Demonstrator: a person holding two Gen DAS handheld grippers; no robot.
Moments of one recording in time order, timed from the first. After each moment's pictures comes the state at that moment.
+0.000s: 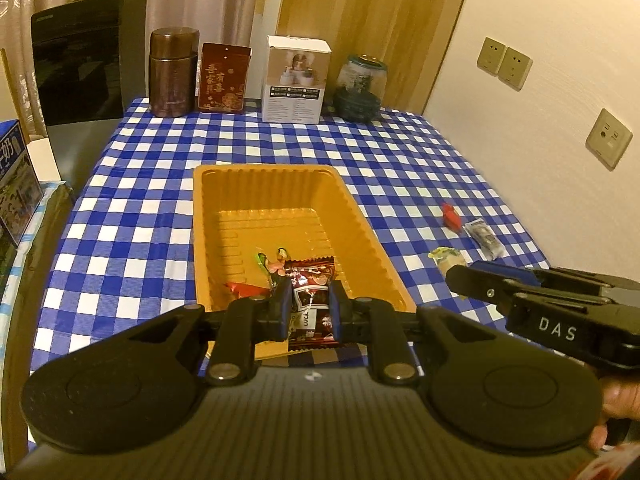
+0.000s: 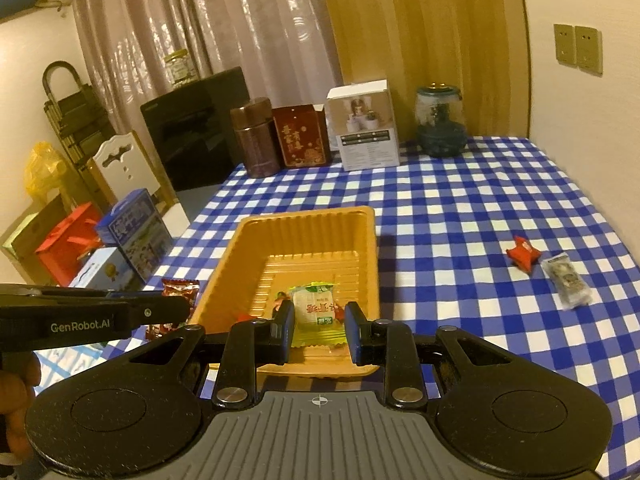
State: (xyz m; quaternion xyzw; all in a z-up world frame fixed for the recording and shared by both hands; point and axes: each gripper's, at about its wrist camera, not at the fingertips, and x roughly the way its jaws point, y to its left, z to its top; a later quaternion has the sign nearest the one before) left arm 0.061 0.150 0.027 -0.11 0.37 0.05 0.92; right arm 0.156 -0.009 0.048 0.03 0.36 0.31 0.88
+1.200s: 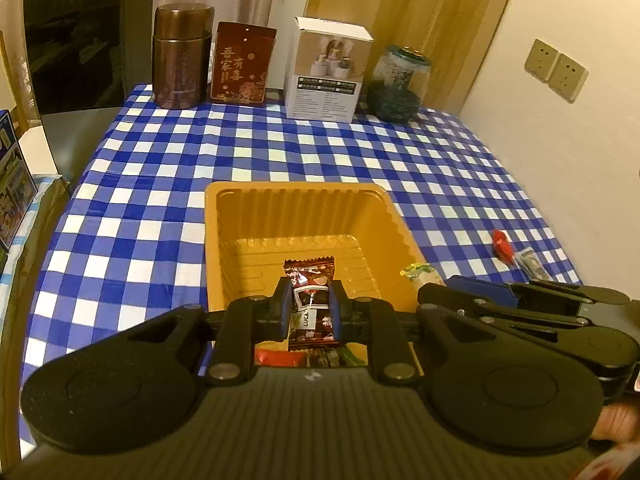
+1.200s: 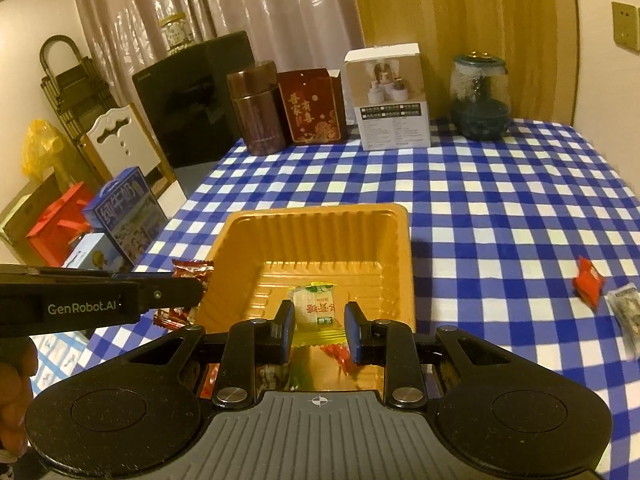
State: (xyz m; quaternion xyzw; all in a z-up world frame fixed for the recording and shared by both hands) left arm 0.155 0.204 -0.011 -0.13 0.39 0.07 0.91; right arm 0.244 0.061 0.000 0.01 0.40 0.33 0.86
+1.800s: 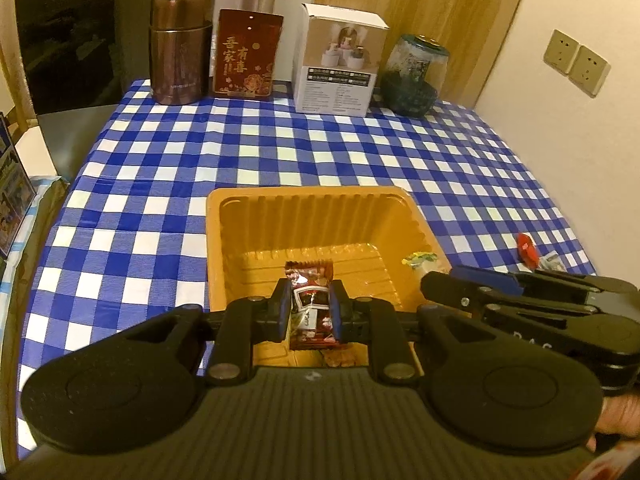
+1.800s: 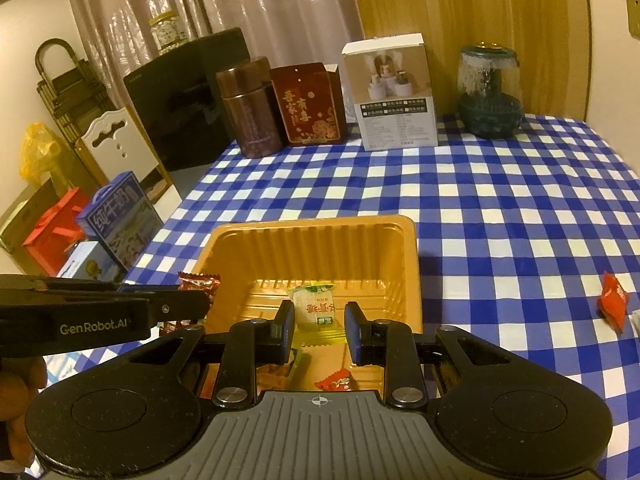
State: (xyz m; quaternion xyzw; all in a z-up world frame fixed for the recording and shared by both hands) left arm 0.189 0.213 -0.031 -0.12 0.40 0.08 0.91; right arm 0.281 0.077 -0.017 0.02 0.40 0.33 0.85
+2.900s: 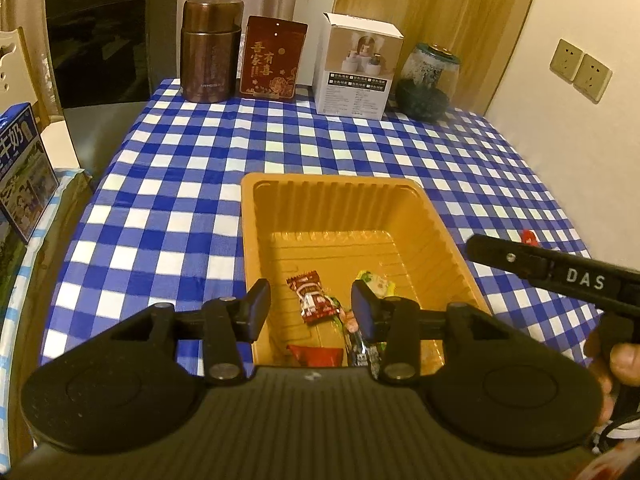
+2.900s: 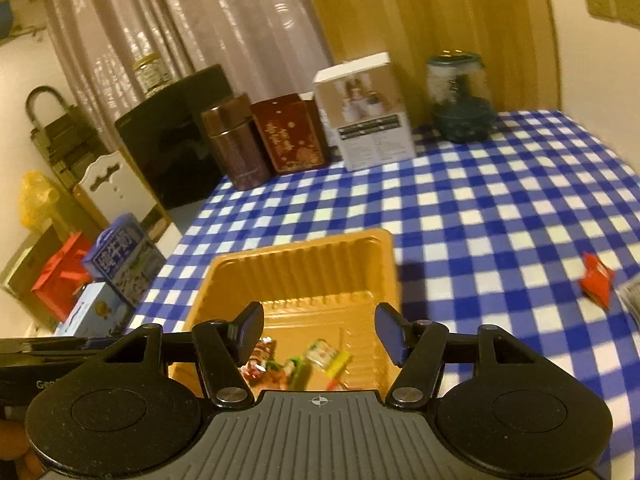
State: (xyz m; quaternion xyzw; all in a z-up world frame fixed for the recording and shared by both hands) left arm 0.147 0.216 -0.018 -0.12 0.39 0.10 0.91; right arm 0.271 0.043 -0.001 0.09 0.39 0.31 0.86
